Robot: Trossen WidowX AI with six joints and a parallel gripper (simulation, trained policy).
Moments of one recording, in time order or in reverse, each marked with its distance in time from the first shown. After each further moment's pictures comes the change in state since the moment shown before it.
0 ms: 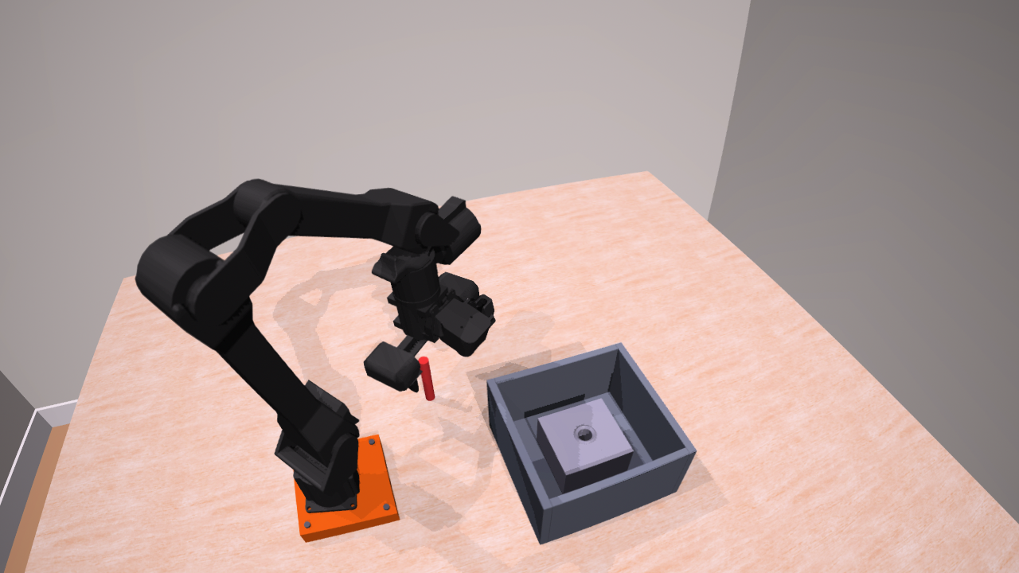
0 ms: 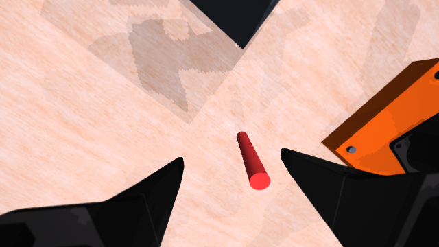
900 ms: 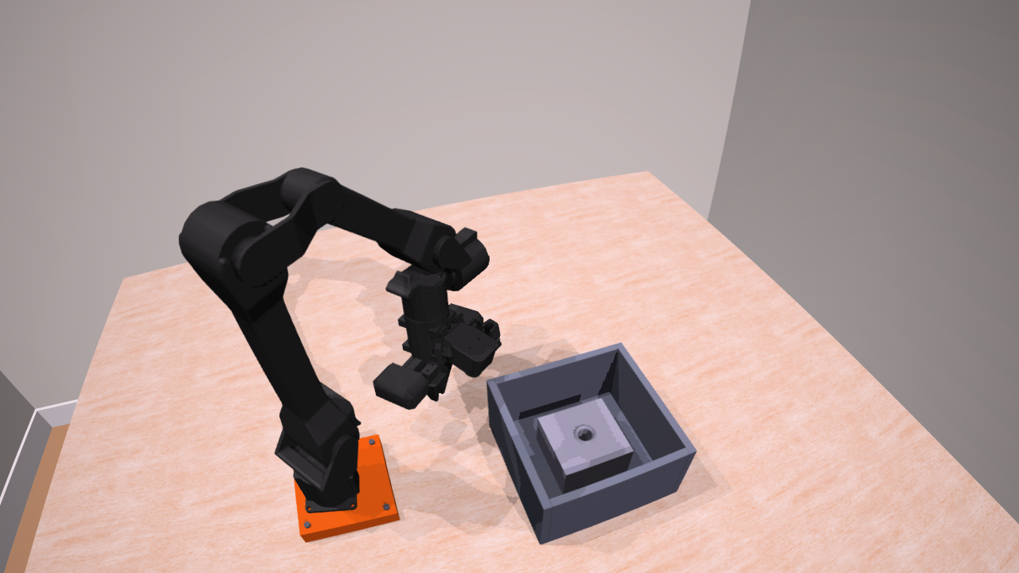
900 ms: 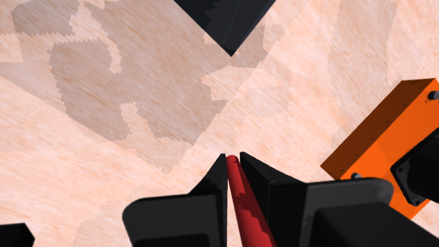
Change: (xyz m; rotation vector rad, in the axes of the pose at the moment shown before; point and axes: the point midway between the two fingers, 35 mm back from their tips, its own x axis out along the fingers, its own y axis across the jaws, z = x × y) arm 0.039 -0.013 0.012 -0.025 -0.054 -0.148
